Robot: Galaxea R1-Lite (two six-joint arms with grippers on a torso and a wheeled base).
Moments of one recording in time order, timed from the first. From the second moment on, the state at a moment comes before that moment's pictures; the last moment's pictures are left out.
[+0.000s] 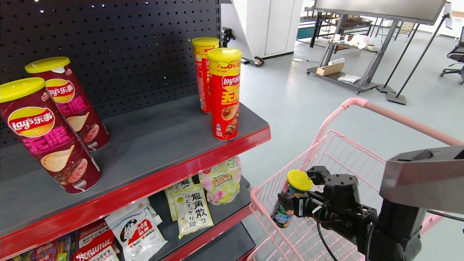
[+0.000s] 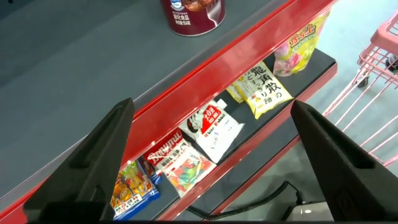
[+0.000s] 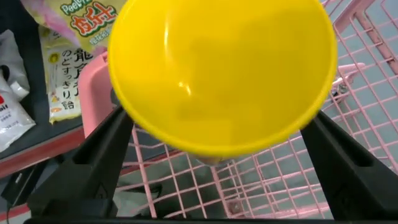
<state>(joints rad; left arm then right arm) -0.30 0.46 -0.39 0.26 0.23 0.11 0.45 2.23 -0.40 -1.31 -0.12 0.24</state>
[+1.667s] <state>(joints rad) -0.30 0.43 -0.38 0.26 0.22 0.11 0.46 1.74 -0.42 -0.84 -0.19 0.03</state>
